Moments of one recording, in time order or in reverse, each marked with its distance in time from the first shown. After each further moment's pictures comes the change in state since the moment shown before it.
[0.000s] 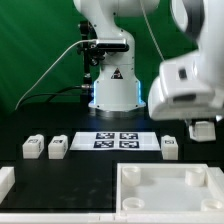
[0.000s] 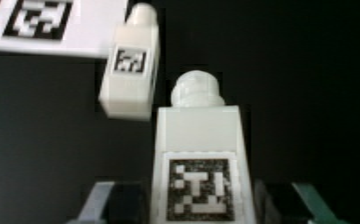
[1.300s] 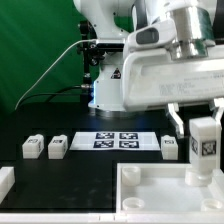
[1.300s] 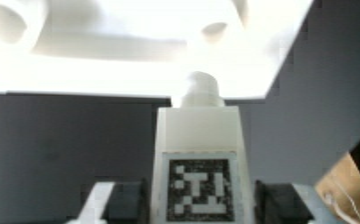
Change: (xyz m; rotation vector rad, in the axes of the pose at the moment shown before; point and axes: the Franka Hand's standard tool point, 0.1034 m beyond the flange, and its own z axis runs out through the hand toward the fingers) arm 0.095 0.043 -0.084 -0.008 1.114 -0.101
